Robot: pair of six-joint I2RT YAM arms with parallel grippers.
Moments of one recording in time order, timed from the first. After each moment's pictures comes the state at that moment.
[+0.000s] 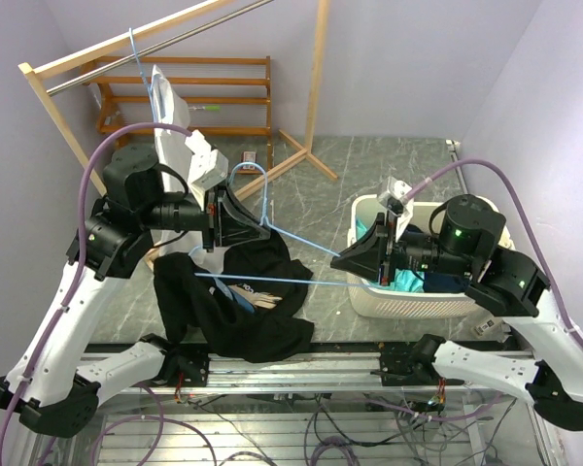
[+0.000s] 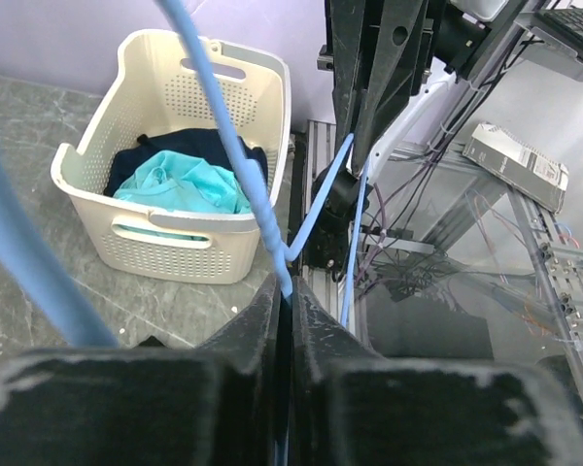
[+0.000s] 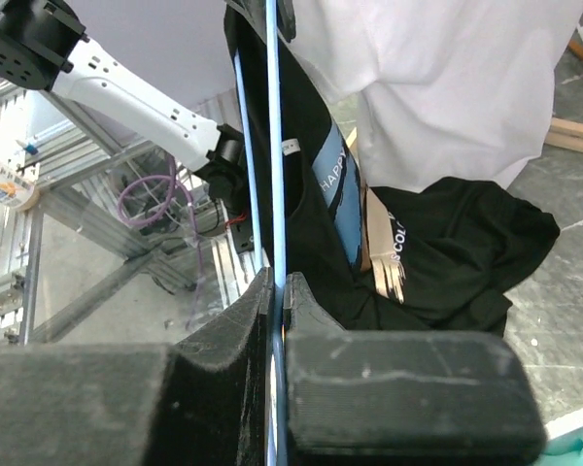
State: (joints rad) left arm -0.48 1.02 1.43 -0.58 1.04 -0.05; right arm 0.88 0.88 1.35 -0.67 -0.45 0.16
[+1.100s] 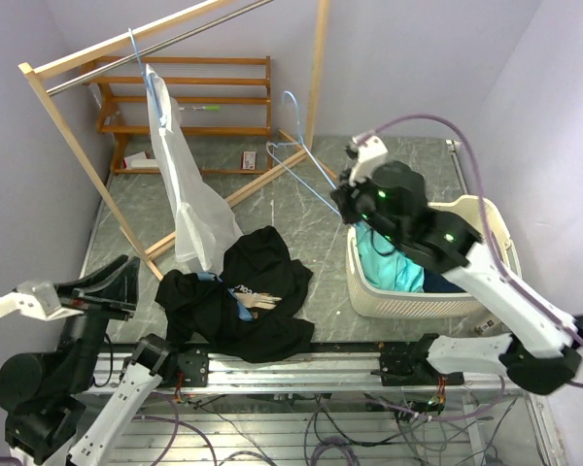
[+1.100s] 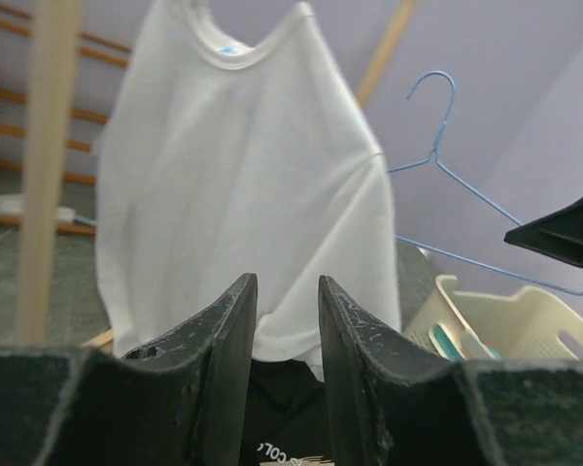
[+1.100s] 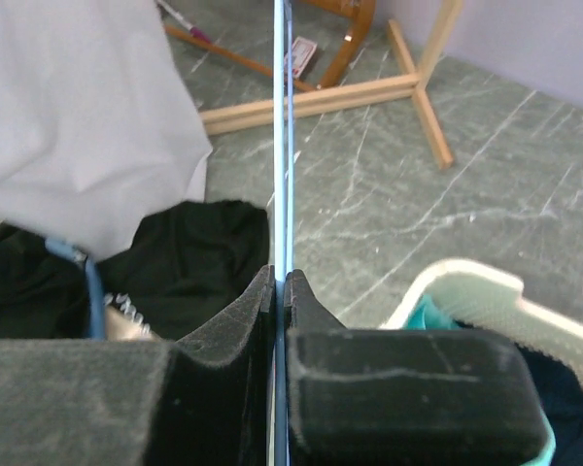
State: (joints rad) left arm -0.48 0.04 0.94 -0.60 -0.25 -0.33; right arm 0.88 1.11 1.42 -0.65 0.33 0.15
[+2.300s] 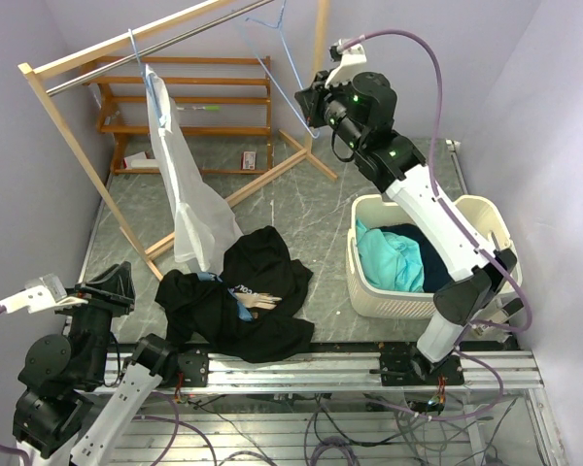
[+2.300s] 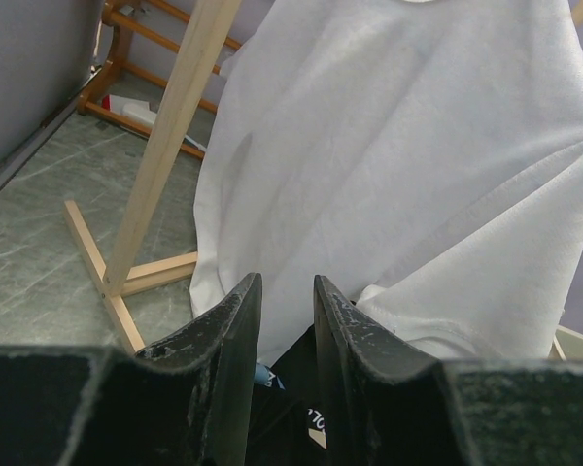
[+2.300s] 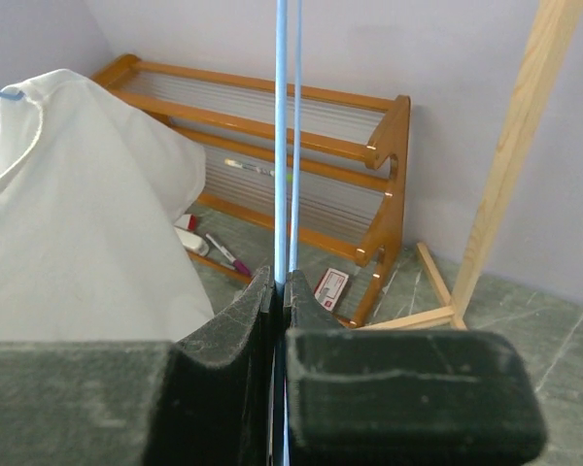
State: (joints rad) left arm -0.48 0.01 0.88 -0.79 -0.56 -0.48; right arm 0.63 1.73 1.98 -0.25 0.10 0.16
